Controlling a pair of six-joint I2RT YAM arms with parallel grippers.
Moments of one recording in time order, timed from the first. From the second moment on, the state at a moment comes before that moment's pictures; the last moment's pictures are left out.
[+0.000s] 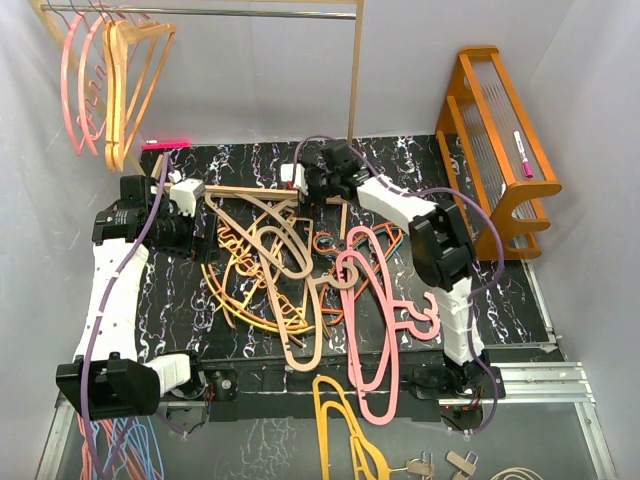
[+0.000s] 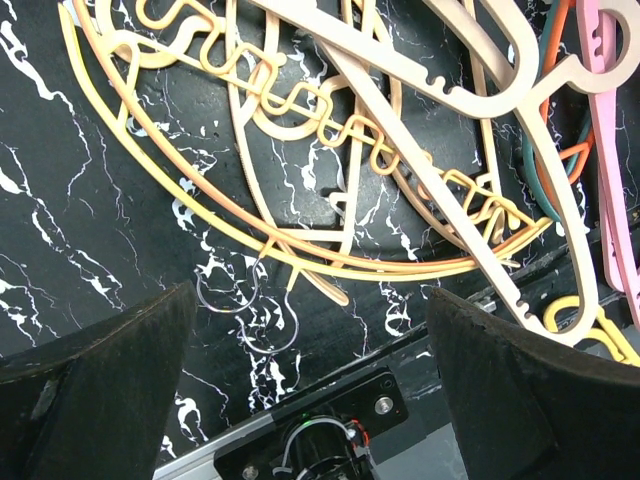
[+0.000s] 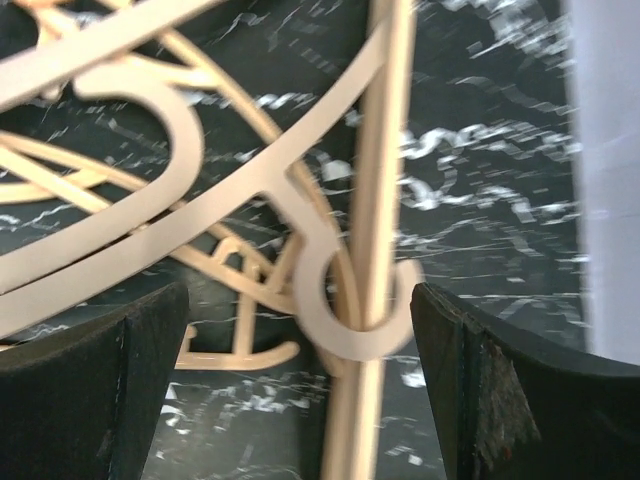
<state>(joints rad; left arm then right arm) 0.08 1.17 1.24 -1.16 0.43 0.29 0.53 2.13 1.76 -0.24 -0.67 -0.93</state>
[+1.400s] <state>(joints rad) 0.08 1.16 1.22 -1.13 0.46 0.28 0.53 2.38 1.90 -0.19 -0.66 -0.79</state>
